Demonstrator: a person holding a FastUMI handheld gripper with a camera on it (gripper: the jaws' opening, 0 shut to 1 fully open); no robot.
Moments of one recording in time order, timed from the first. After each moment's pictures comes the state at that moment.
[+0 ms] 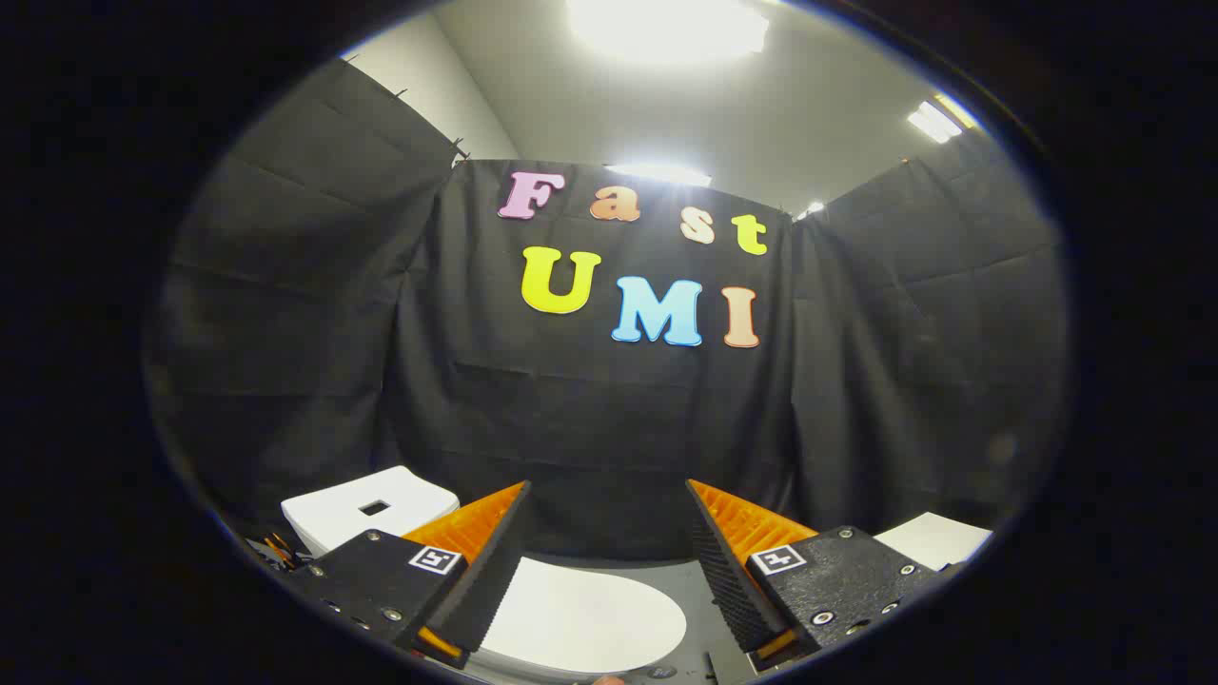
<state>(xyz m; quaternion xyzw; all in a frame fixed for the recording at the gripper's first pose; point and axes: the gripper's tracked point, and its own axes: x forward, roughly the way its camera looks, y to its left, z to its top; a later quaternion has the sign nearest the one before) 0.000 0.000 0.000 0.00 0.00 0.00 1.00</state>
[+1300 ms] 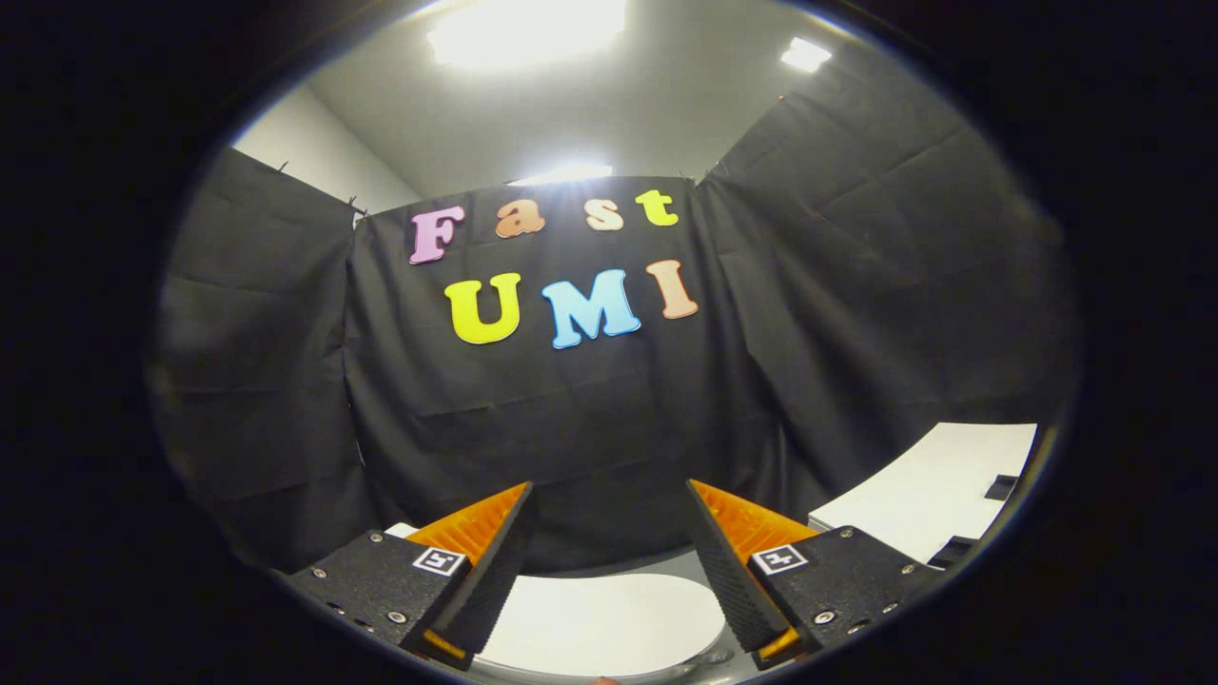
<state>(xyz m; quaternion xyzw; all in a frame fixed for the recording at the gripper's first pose) 0.003 -0.068 -0.026 0.17 0.00 -0.06 0.98</state>
